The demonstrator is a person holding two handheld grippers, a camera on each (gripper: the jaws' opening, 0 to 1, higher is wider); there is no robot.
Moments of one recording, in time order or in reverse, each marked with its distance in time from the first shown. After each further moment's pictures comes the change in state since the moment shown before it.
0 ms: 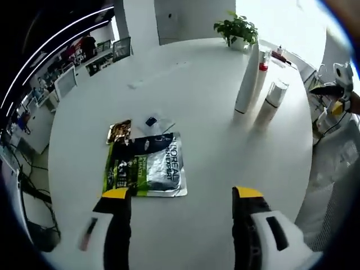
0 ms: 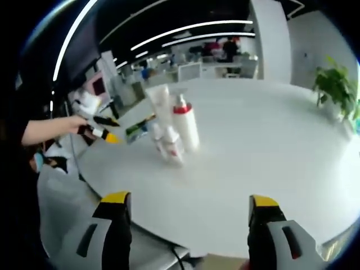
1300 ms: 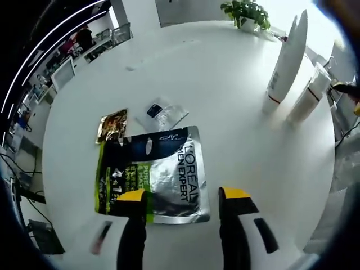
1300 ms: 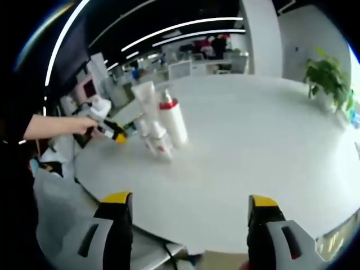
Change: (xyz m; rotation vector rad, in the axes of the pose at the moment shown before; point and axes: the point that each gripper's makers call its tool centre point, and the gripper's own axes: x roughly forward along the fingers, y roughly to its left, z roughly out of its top) left arm 0.059 0.018 -0.006 -0.064 0.140 0.007; right arm 0.000 -0.017 -0.010 0.044 0.014 -0.044
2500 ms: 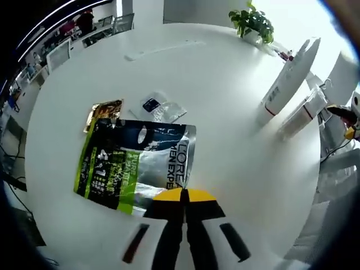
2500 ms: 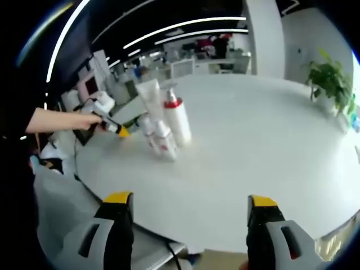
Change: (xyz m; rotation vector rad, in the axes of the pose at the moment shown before) left arm 0.003 -0.005 0.001 -0.104 -0.016 -0.115; right arm -0.001 0.009 0.004 -0.025 0.005 0.006
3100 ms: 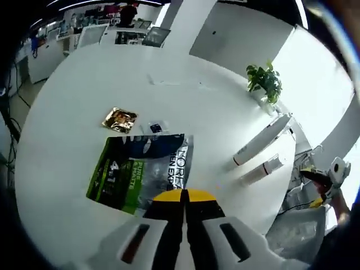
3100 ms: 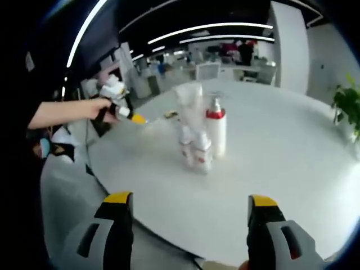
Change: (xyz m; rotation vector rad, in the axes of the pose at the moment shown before) left arm -0.082 -0.028 0.031 -0.387 -0.273 -0.122; right arm 0.021 0.071 0.022 -0.158 -0.011 0.125
